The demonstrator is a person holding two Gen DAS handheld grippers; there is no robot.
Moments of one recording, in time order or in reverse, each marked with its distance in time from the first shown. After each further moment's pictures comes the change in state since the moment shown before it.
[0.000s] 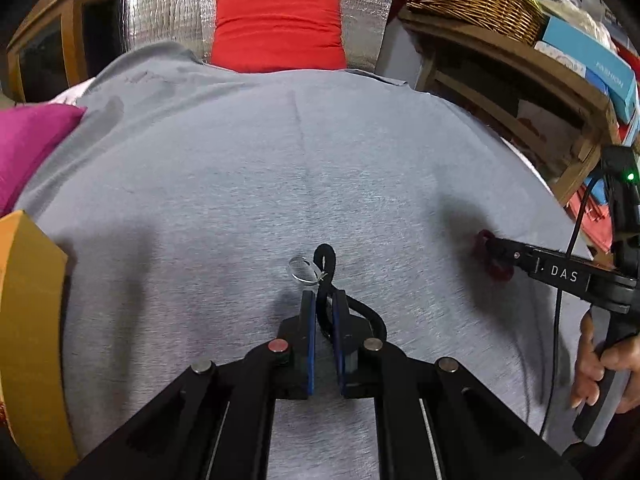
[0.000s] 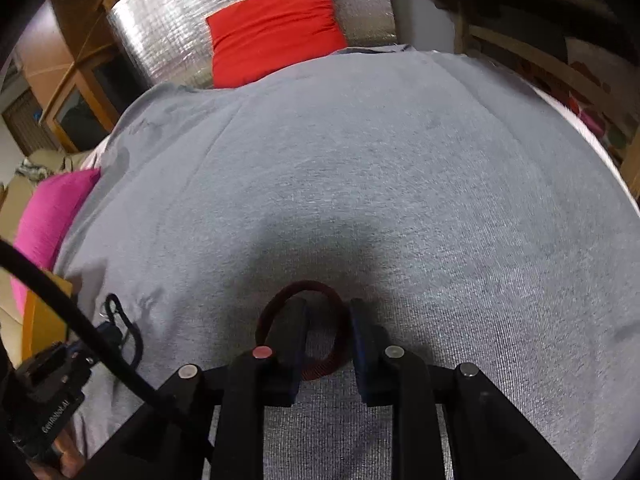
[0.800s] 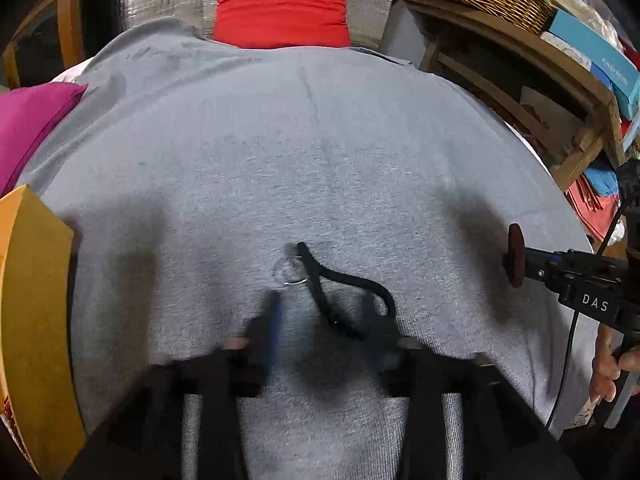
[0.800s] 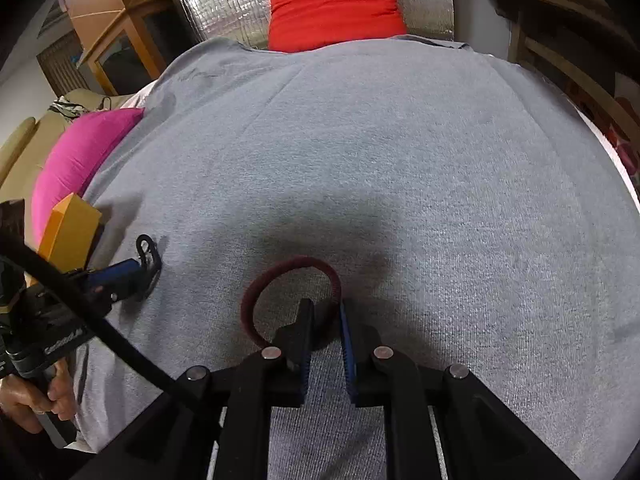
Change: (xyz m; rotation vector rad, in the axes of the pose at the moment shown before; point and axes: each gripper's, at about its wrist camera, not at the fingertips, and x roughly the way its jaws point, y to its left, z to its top) left arm -0.003 0.020 -0.004 -0.022 0.086 -0.023; right arm -0.019 0.011 -0.027 -0.154 0.096 0.095
